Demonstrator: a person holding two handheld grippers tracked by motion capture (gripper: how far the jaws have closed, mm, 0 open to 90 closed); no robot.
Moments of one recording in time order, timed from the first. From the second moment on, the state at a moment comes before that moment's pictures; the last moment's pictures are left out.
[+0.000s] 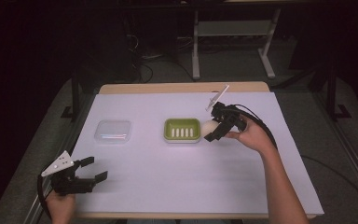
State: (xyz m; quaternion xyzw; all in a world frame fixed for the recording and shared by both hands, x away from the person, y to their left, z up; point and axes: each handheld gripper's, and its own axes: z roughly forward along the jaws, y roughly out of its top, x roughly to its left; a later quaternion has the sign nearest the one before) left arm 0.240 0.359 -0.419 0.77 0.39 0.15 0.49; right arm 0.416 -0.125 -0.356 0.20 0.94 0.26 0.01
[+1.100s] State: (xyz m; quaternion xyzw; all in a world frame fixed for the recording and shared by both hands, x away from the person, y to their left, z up) left arm 0.240 0.359 -0.418 0.77 0.38 0.16 0.49; right arm 0.443 -0.080 -0.343 0.17 0.95 0.26 0.01
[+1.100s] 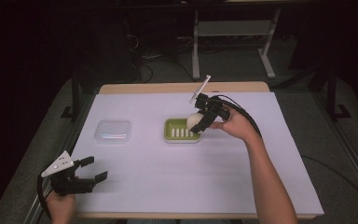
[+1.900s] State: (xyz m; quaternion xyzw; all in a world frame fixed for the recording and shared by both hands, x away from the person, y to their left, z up) left arm 0.240 0.361 -0.418 0.77 0.38 0.16 0.49; right arm 0.463 -0.048 -0.358 0.17 0.95 0.26 0.00
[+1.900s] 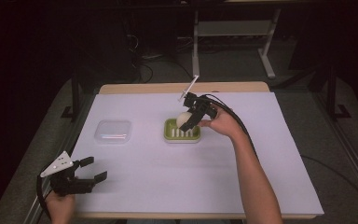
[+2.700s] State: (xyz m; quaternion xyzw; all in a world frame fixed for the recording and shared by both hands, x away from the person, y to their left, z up) left arm 0.239 0.361 -0.418 0.77 0.38 0.16 0.49; right arm 0.471 -0.038 -0.372 0.17 0.95 0.26 0.00
